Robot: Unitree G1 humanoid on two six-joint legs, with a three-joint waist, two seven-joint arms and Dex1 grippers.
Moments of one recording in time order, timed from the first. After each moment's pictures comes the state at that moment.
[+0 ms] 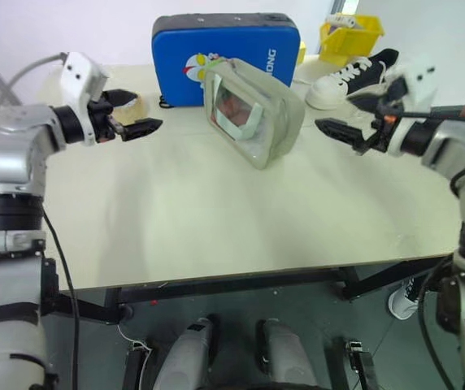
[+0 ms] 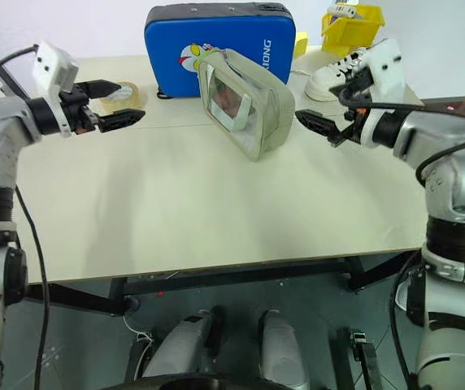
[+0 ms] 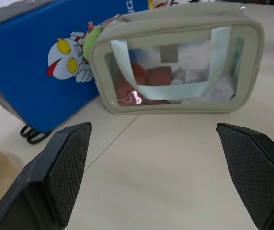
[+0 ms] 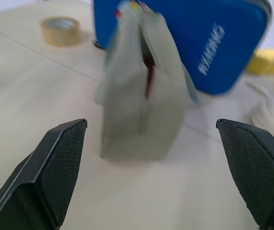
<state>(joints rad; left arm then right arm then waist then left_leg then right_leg) -0.95 0.77 0.06 0.40 -0.30 0.47 -1.03 -0.81 -0.77 -0.17 -0.16 0.47 0.95 0.70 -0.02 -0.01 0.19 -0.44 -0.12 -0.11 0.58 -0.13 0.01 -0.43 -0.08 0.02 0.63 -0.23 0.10</state>
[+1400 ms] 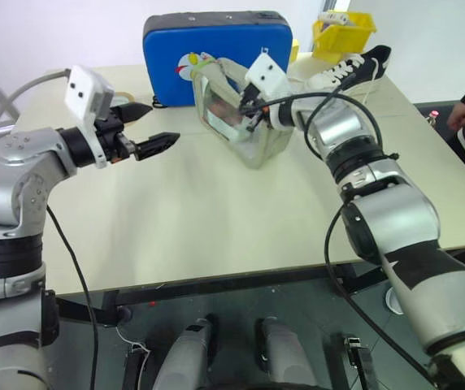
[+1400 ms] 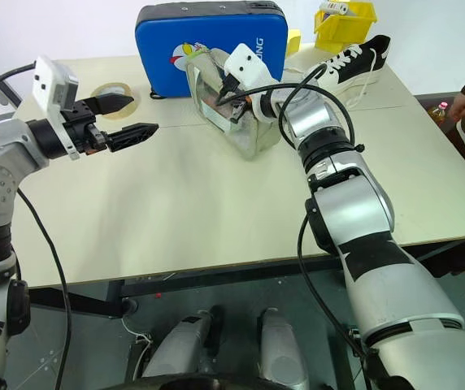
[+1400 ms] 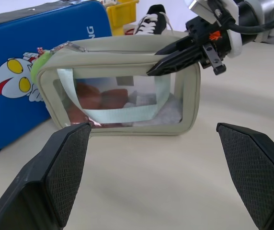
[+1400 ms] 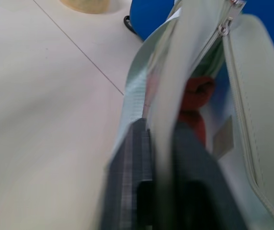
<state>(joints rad) -0.70 0.74 0.18 -0.11 -0.51 0.74 -0.84 -1.43 -0.28 0.23 1.15 -0.07 0.11 0.72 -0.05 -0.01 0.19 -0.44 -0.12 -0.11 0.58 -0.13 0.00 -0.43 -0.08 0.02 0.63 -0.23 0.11</state>
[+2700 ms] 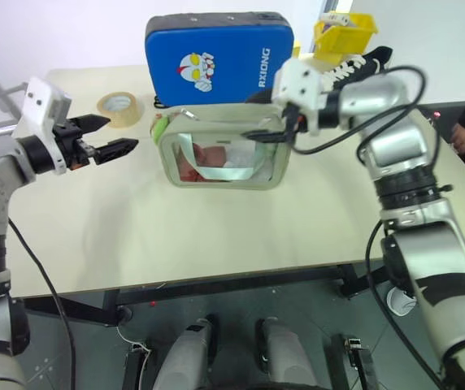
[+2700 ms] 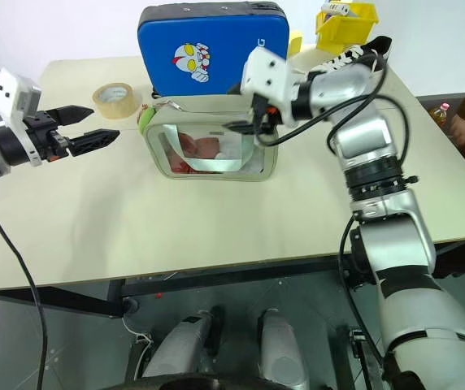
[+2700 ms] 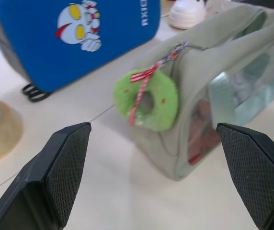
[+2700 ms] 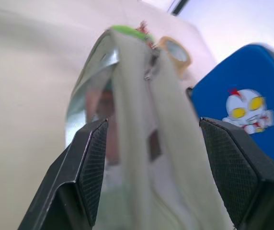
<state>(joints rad) -0.65 0.89 0.21 0.12 -0.48 0.65 -0.90 -1.10 -0.47 0.21 0.42 -0.01 0.13 1.14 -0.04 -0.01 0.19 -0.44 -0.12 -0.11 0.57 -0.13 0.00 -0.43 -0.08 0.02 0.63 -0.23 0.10</state>
